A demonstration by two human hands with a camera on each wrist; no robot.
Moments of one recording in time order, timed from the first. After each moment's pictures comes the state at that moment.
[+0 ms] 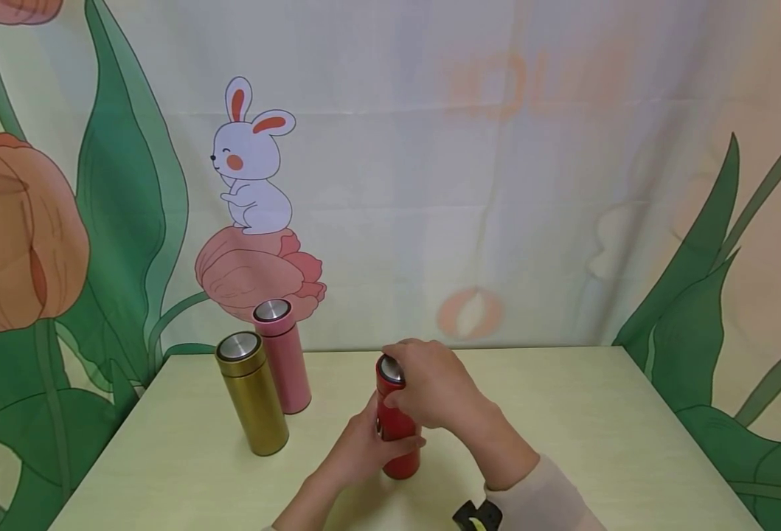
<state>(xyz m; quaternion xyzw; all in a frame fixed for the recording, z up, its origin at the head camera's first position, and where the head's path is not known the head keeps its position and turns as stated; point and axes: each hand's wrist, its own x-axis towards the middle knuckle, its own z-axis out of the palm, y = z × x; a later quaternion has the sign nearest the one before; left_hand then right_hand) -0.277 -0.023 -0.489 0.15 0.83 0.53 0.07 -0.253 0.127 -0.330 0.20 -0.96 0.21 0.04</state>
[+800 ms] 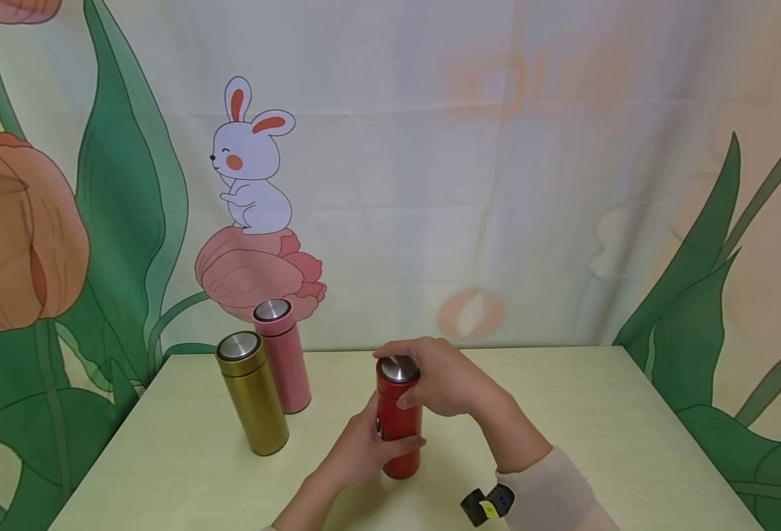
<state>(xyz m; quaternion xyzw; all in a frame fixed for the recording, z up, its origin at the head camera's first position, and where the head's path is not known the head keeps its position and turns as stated) -0.277 -0.023 -0.486 0.15 0.83 0.53 0.08 -0.270 0.153 -0.332 0.28 -0.90 0.32 -0.05</state>
